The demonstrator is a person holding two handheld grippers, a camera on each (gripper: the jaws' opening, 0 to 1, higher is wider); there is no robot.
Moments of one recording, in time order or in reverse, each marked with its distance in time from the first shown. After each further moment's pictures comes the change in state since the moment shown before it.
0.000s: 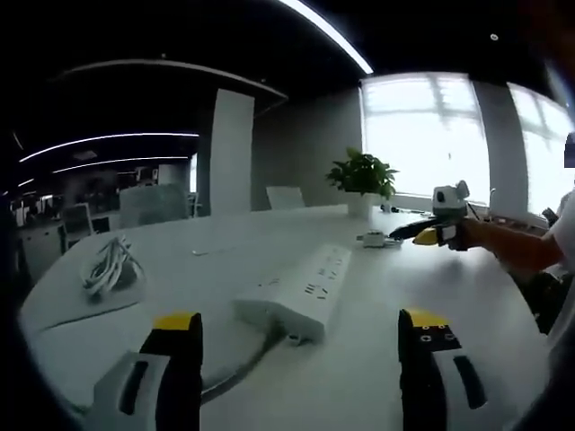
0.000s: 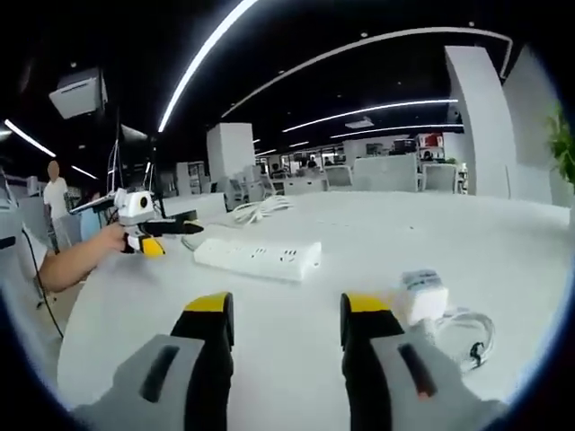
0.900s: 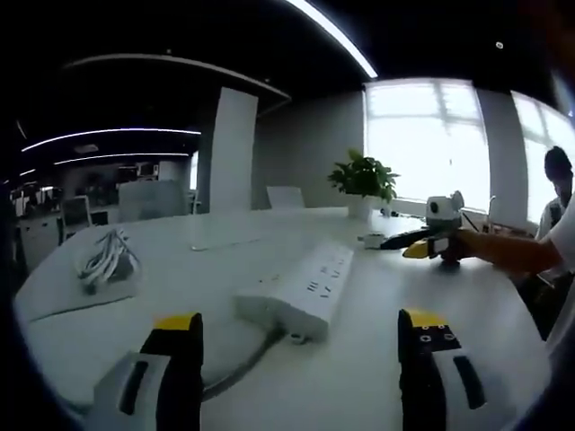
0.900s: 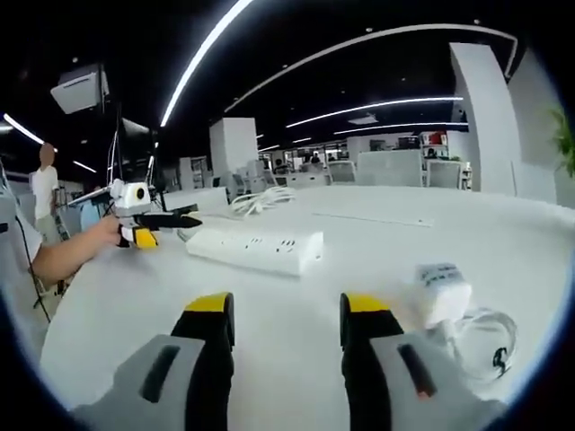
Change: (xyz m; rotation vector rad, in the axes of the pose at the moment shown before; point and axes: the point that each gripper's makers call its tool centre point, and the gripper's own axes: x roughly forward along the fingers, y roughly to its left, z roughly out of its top) left arm 0.006 0.003 -0.004 -0.034 -0.009 -0.010; right arm 0.022 -0.003 -0.010 -0.023 0.013 0.016
